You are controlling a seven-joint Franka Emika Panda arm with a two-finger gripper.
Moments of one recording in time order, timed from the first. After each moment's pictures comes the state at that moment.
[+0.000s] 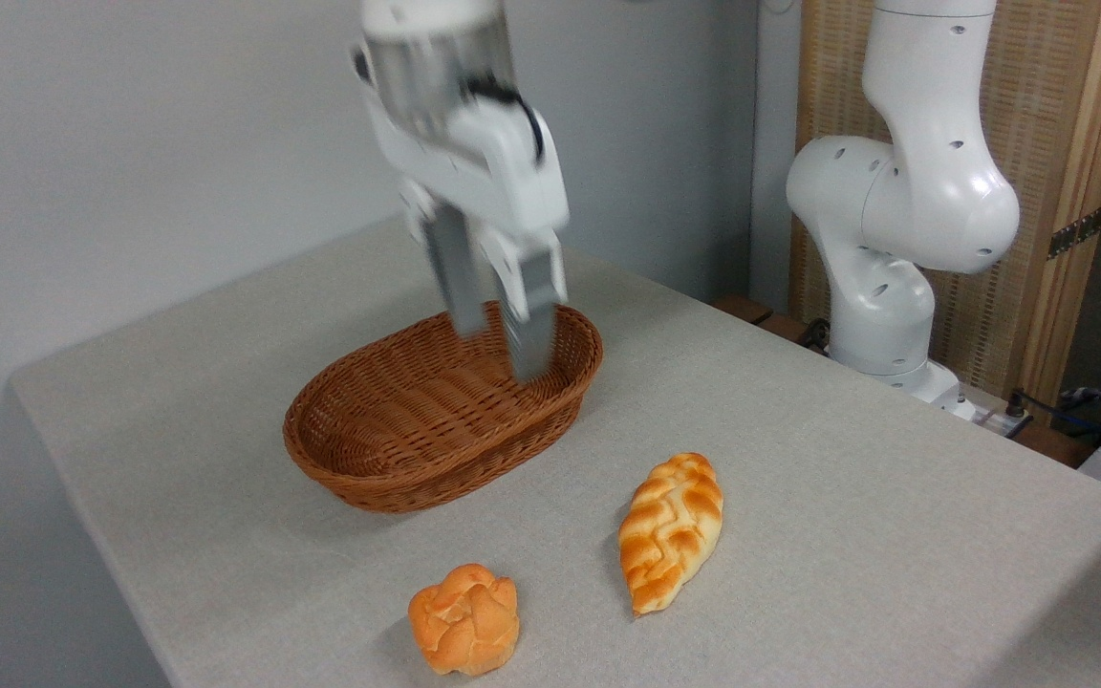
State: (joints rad) arm -0.03 -0.14 0.00 -1.78 -0.04 1.64 0.81
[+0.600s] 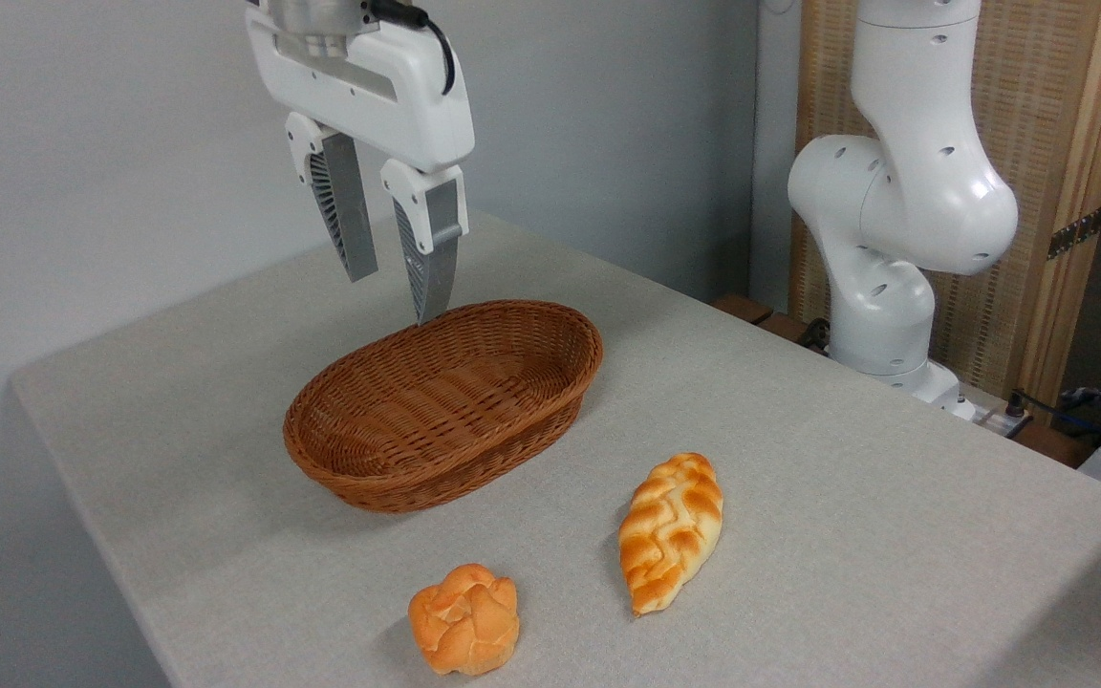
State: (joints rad) arm -0.07 0.00 -0.03 -1.55 -0.10 1.58 0.60
